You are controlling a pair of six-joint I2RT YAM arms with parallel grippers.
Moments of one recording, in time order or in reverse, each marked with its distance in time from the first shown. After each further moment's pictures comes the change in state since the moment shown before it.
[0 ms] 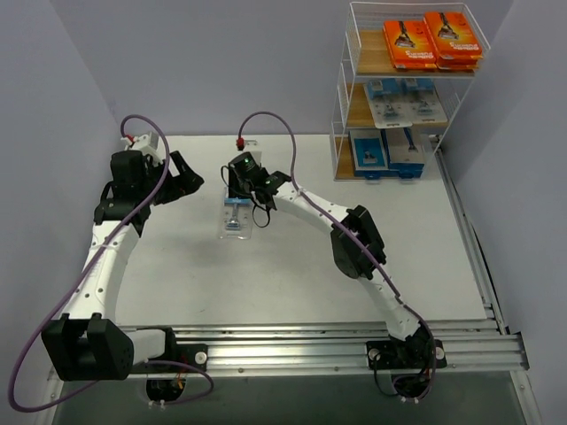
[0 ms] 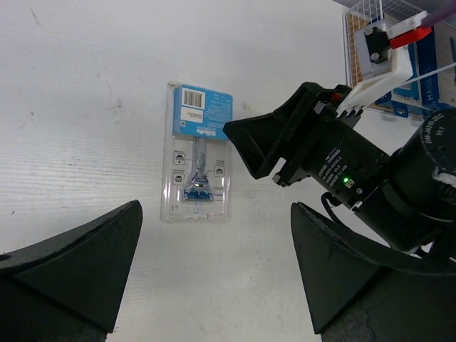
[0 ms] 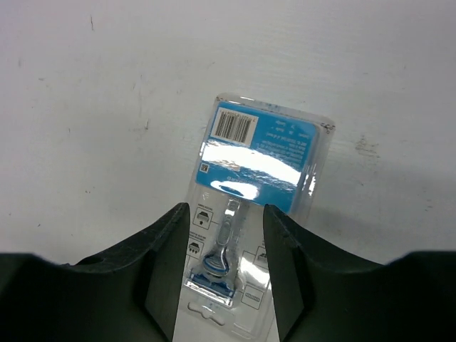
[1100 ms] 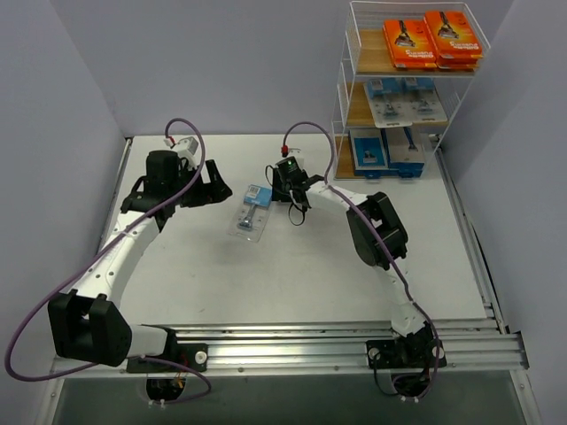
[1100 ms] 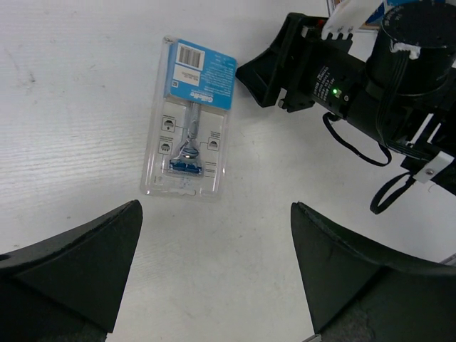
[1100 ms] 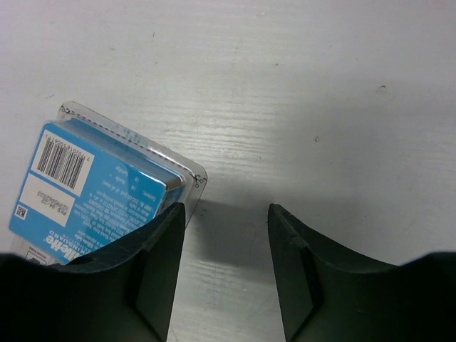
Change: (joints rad) left arm -0.194 0.093 0.000 0.001 0.001 0.045; right arm -0.208 -0.065 -0.375 0.186 -0.035 -0.087
